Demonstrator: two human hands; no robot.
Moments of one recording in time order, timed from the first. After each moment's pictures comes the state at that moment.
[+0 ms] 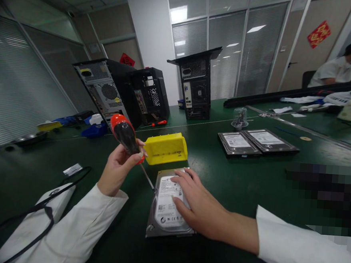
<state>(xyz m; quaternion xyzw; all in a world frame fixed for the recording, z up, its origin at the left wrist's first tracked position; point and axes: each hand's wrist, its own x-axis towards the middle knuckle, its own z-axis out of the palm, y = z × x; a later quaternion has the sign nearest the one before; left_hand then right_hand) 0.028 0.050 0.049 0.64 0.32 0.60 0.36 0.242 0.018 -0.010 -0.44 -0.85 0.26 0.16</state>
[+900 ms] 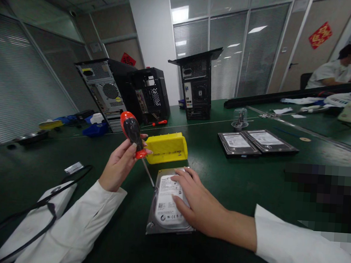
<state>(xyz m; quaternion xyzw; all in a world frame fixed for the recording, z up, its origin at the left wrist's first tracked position) 0.020 0.056 0.041 0.62 0.29 0.58 0.44 0.244 0.017 -0.010 -0.41 -0.85 0.26 0.20</state>
